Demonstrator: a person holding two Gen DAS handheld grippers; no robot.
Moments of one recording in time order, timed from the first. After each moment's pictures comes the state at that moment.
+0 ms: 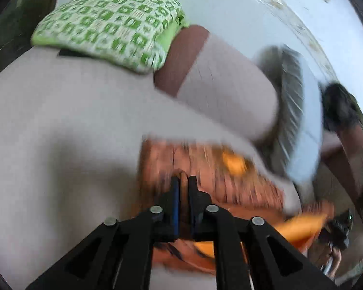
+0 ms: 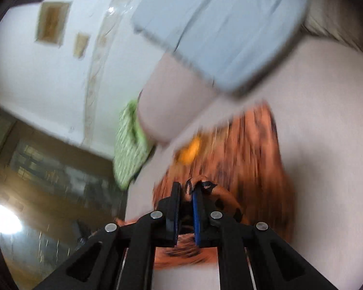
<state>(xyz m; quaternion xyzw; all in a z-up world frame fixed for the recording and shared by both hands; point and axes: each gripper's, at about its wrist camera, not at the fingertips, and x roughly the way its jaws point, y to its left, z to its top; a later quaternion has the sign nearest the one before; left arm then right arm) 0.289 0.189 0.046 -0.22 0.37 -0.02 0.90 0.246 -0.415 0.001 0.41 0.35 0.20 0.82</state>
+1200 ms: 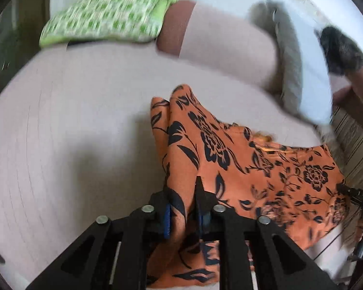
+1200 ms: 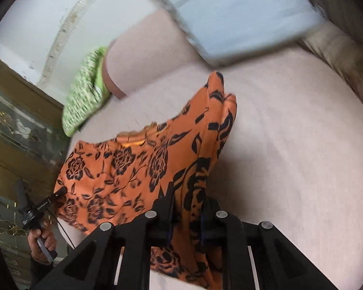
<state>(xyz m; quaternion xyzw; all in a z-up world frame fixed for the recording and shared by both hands) 0.124 0.120 -0.026 -0.11 0.45 -0.01 0.89 0.116 -0.351 -0.030 0.22 0.48 0.15 0.83</state>
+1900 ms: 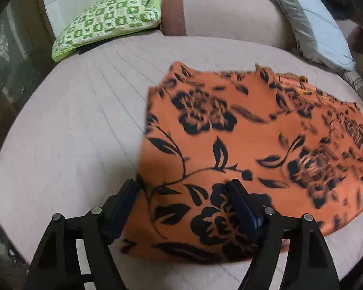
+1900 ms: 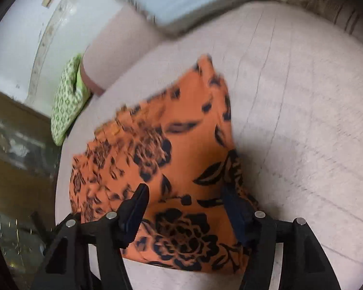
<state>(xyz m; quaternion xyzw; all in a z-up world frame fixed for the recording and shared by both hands) 0.095 0.071 -0.070 0.01 0.43 0.06 0.90 0.079 -0.345 -0.062 0.25 0.45 0.10 0.85</state>
